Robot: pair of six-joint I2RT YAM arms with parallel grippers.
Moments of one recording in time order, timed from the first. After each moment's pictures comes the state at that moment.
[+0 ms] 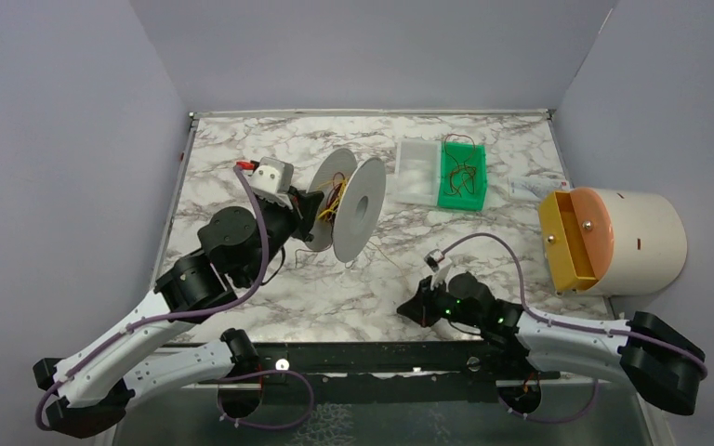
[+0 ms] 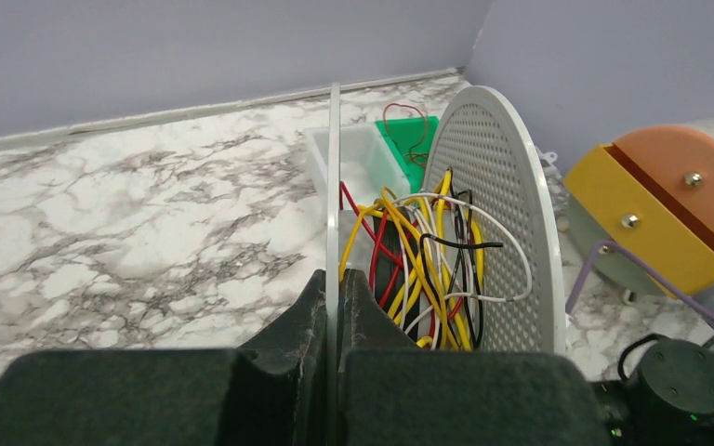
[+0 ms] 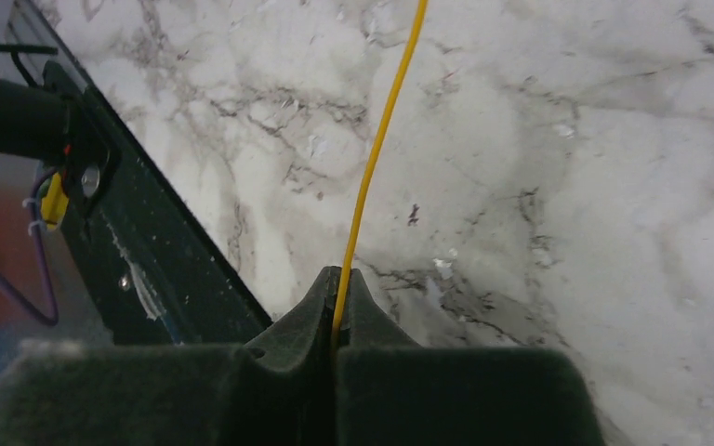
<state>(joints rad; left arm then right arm) -0.96 0.75 1.07 -0.34 -0.42 -0.23 0.94 0.92 0.11 0.34 -0.08 0.63</state>
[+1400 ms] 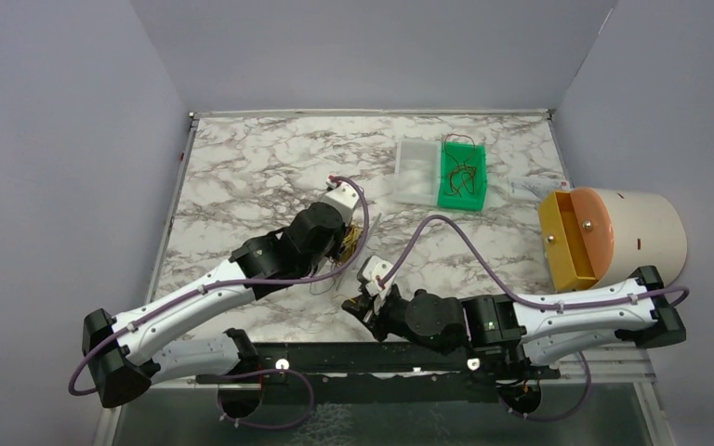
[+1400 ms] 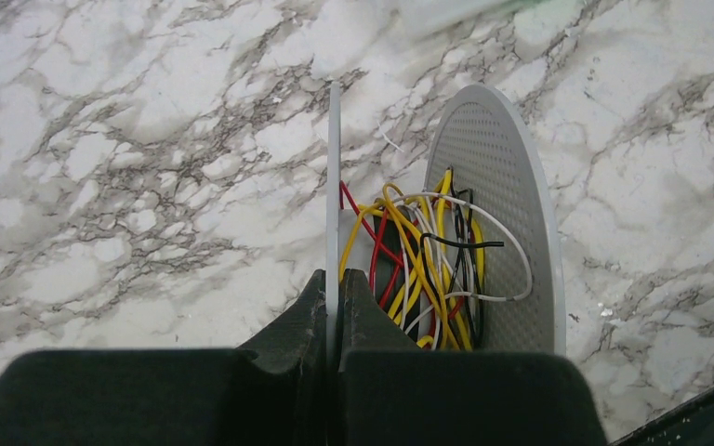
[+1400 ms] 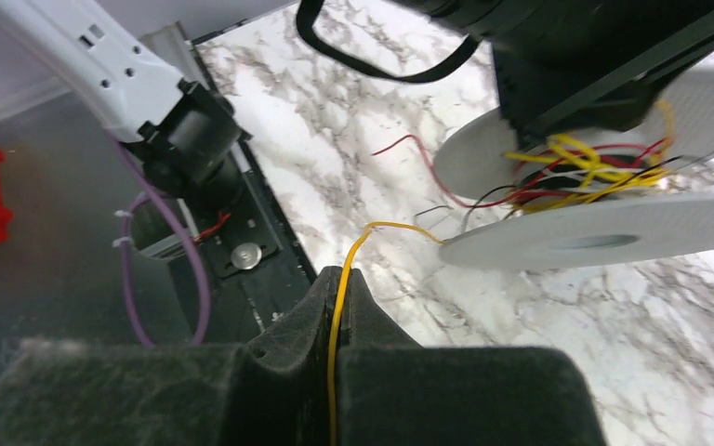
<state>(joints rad) -0.96 1.06 0.98 -0.46 -0.46 -0.15 1.64 1.12 0.94 -0.11 0.51 0.20</state>
